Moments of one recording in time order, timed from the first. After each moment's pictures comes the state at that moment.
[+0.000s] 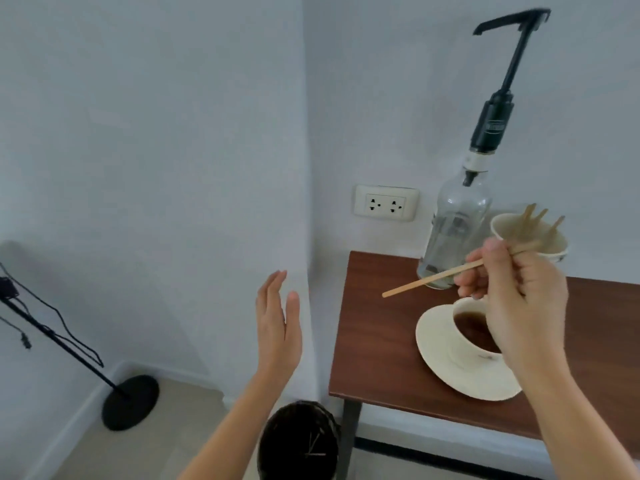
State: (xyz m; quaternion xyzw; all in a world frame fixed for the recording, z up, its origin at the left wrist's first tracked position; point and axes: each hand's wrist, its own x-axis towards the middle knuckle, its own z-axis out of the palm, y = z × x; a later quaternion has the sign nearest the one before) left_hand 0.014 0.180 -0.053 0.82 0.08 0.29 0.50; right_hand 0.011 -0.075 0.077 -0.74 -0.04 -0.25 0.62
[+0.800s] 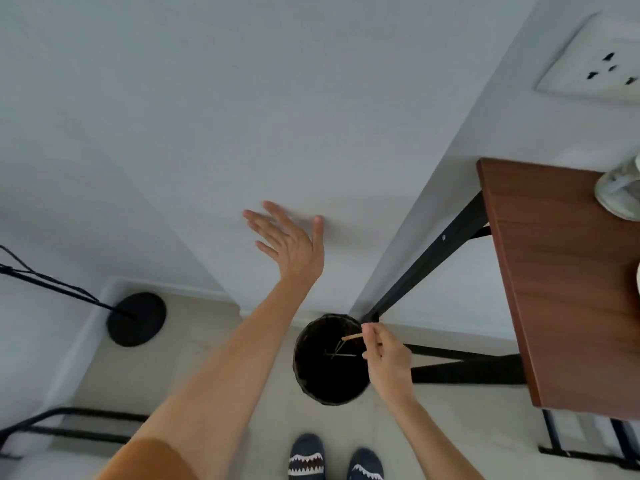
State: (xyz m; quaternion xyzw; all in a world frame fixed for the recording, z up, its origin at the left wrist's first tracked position) left_hand 0.147 0.340 -0.214 0.85 0.21 0.09 0.47; right_hand 0.008 0.181 -0.257 -0.89 0.13 0.11 0.43
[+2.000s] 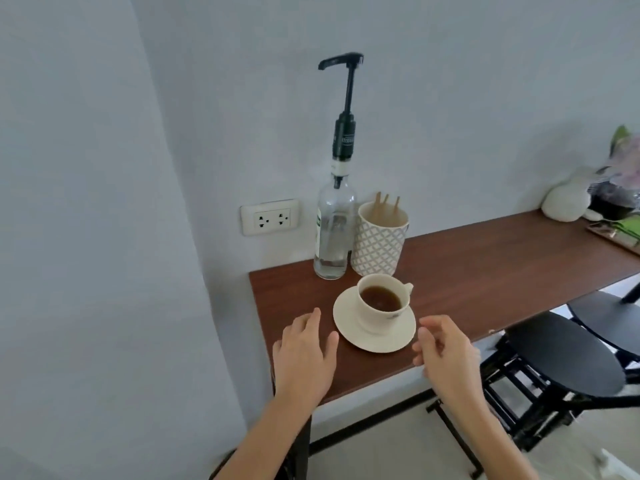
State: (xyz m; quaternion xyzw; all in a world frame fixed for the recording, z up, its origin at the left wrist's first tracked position) left_hand 0.014 0.095 -0.033 0.94 -0.15 0.01 0.32; right_hand -0.077 -0.092 -0.018 -0.82 0.28 -0.22 0.44
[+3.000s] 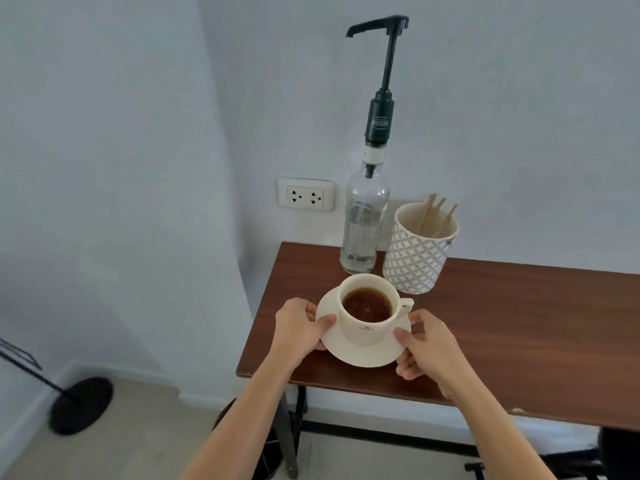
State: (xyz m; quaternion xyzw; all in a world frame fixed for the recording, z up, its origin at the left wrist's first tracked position) left_hand 0.025 0.030 -0.022 0.83 0.17 -0.04 0.53; right_hand 0.014 -0.184 -0.016 -0.81 0.12 0.14 0.56
